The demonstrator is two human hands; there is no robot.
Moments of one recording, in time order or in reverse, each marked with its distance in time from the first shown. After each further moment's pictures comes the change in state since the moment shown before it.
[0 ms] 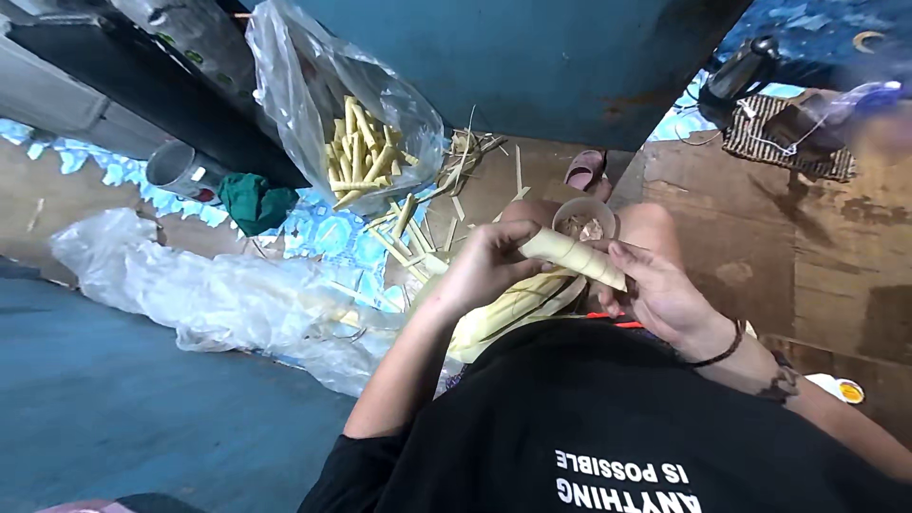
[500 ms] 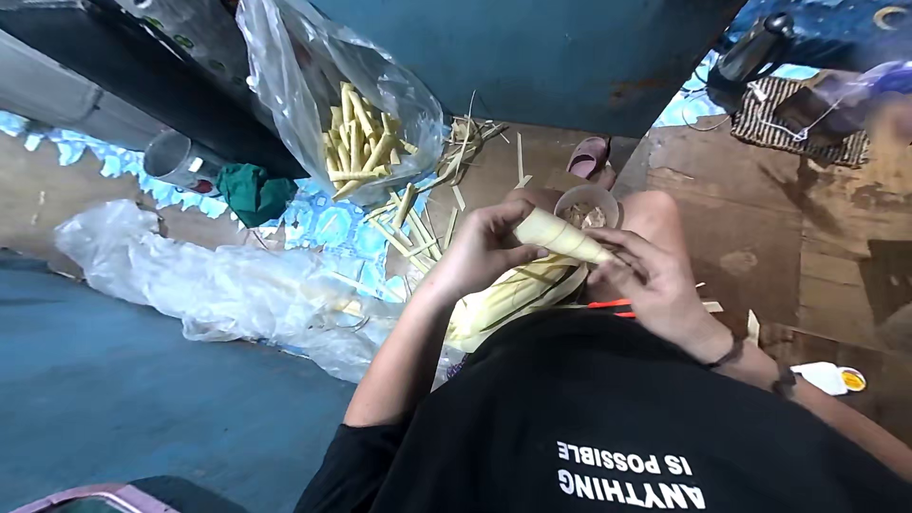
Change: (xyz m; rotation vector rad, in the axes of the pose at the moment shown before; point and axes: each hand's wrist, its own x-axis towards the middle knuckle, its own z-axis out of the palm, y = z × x) left_hand 0.003 -0.009 -0.005 -0.067 -0.015 -0.018; right_hand -0.008 0.016 -0.007 -0.440 0.045 -0.326
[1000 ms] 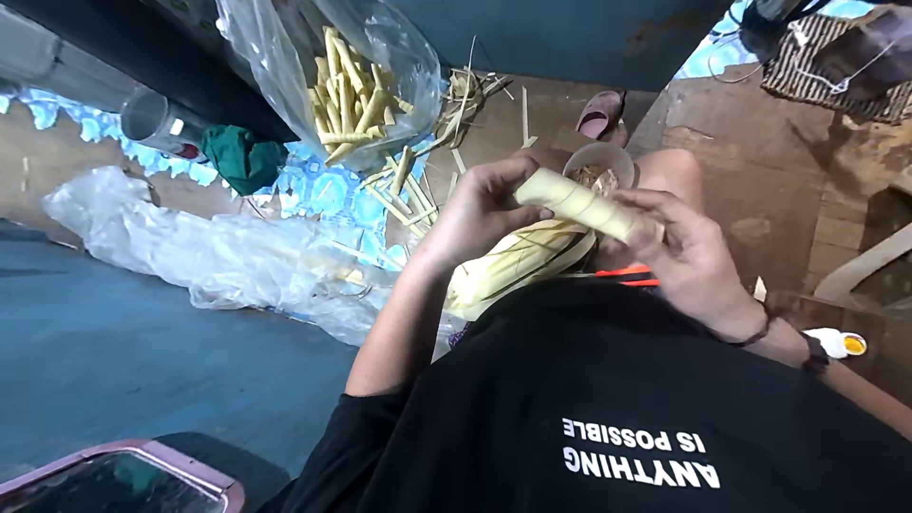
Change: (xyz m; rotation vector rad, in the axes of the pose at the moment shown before) left_hand 0.000 -0.003 -0.005 0.007 0.000 0.053; right_hand -0.007 -0.003 -0.008 -0.080 -0.015 -0.039
